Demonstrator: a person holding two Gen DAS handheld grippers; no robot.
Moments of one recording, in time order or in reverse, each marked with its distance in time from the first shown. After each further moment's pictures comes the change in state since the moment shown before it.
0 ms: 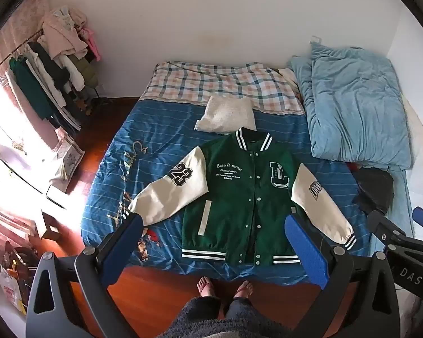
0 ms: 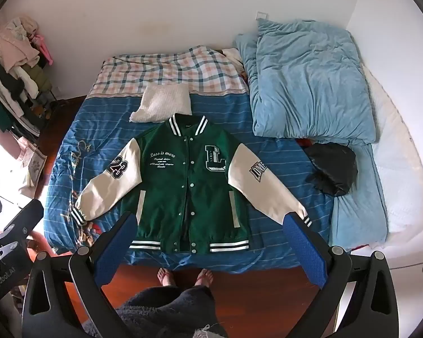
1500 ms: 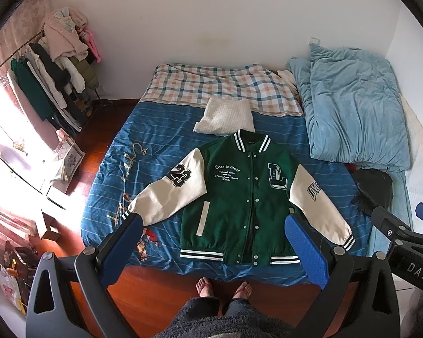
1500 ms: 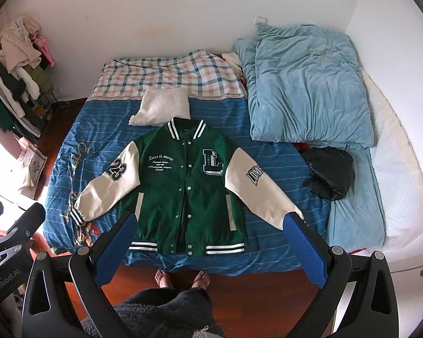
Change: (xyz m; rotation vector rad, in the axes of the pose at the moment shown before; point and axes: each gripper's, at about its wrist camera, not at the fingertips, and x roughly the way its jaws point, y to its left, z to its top) left arm -0.008 -0.006 0.003 -0.003 0.000 0.000; right arm -0.013 -0.011 -0.001 -0.009 -0.013 -0.005
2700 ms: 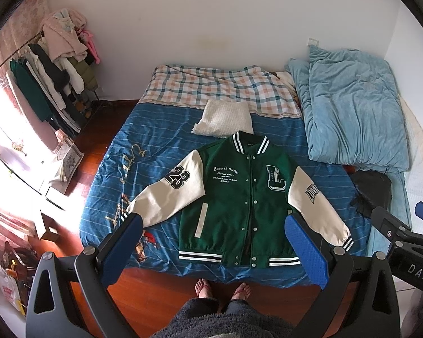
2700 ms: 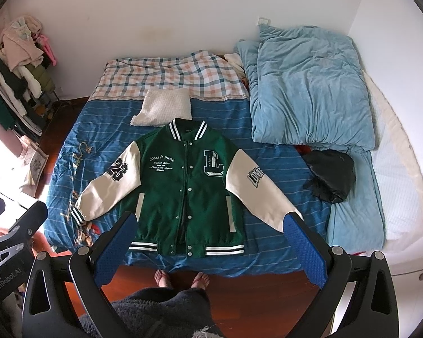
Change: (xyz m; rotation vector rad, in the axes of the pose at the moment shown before) left arm -0.001 -0.004 0.009 0.001 -0.006 -0.003; right arm 0.000 -0.004 0.011 -0.005 -0.003 0.005
